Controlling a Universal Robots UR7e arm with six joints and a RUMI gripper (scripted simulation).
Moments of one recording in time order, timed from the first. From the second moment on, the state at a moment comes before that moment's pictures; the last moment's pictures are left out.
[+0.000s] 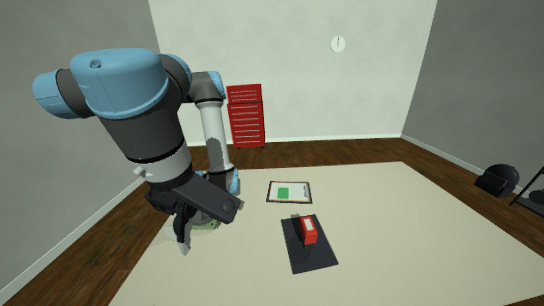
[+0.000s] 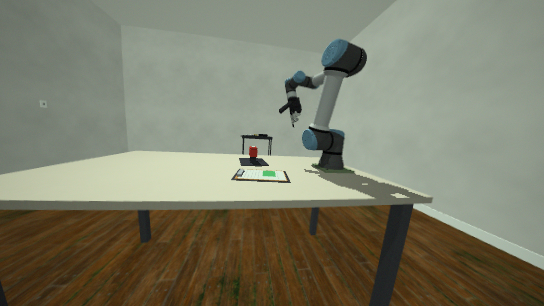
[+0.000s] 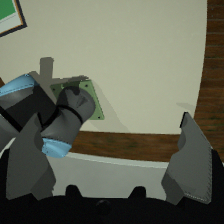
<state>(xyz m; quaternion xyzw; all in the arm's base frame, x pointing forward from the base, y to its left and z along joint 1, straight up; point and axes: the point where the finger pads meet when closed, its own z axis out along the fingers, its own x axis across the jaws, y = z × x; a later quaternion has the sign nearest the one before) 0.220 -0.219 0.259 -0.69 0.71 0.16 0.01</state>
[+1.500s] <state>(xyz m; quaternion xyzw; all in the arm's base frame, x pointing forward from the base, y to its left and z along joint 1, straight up) 0.493 -0.078 0.161 -1.00 -0.09 0.01 0.00</state>
